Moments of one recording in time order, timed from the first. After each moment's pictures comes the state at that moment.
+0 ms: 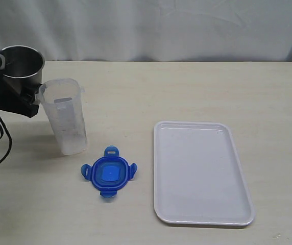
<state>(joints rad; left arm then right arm) -0.01 1.68 -0.63 0.49 -0.62 -0.01 0.03 0.00 0.00 0.03 0.35 -0.09</state>
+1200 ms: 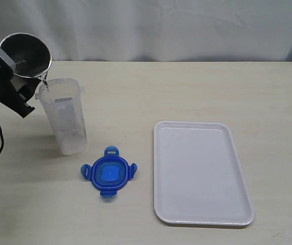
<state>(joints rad) -0.01 1.68 -0.63 0.45 -0.76 0.47 0.03 0.00 0.00 0.03 0.35 -0.09</state>
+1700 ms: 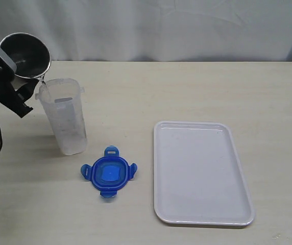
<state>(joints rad) -0.01 1.68 -0.63 0.43 -0.76 0.54 0.03 0.00 0.00 0.03 0.35 -0.09</state>
